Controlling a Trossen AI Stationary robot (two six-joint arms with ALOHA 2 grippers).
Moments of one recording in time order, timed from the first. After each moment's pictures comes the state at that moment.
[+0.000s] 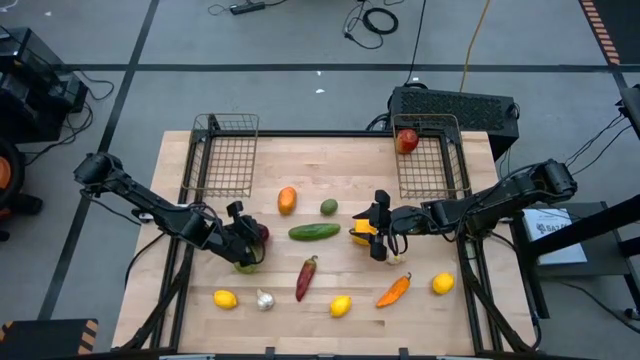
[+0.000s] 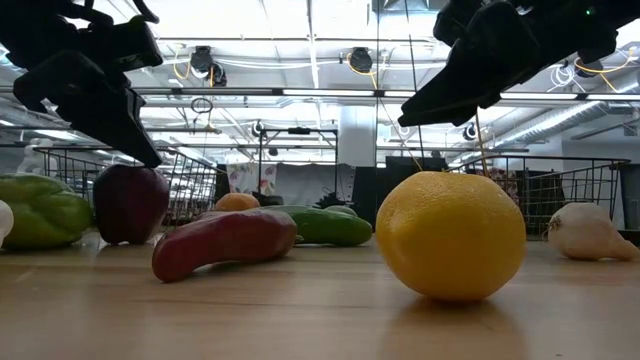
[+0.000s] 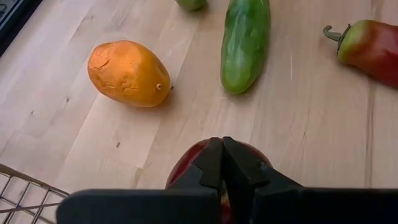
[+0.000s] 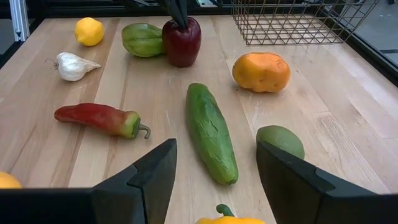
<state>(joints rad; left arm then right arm) -0.46 1.13 0.55 -0.44 -0.57 -0.52 0.20 1.27 0.58 0.21 0.28 0.17</state>
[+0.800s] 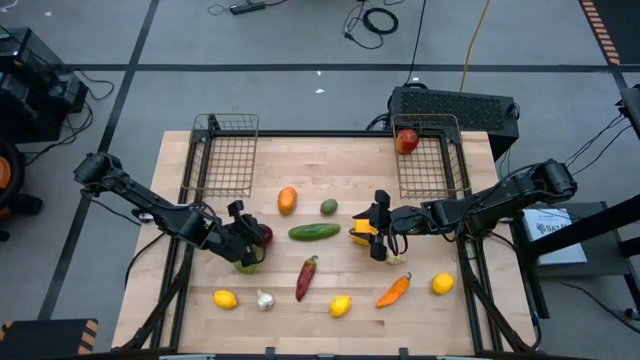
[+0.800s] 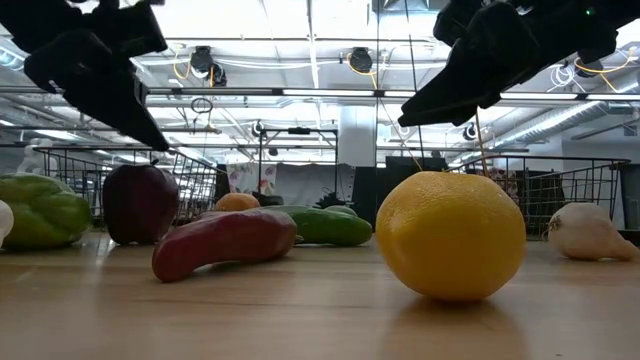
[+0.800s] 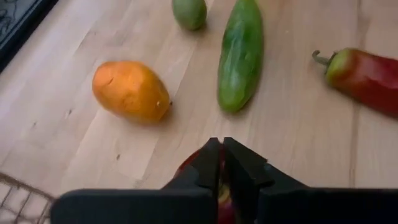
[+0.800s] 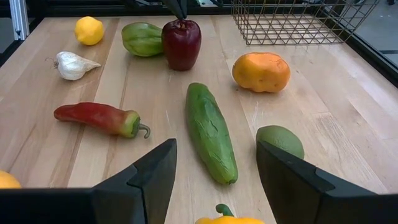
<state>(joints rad) -0.46 1.12 0.59 -0.47 -0.58 -0.54 0.20 1.27 0.58 0.21 0.28 0.16</state>
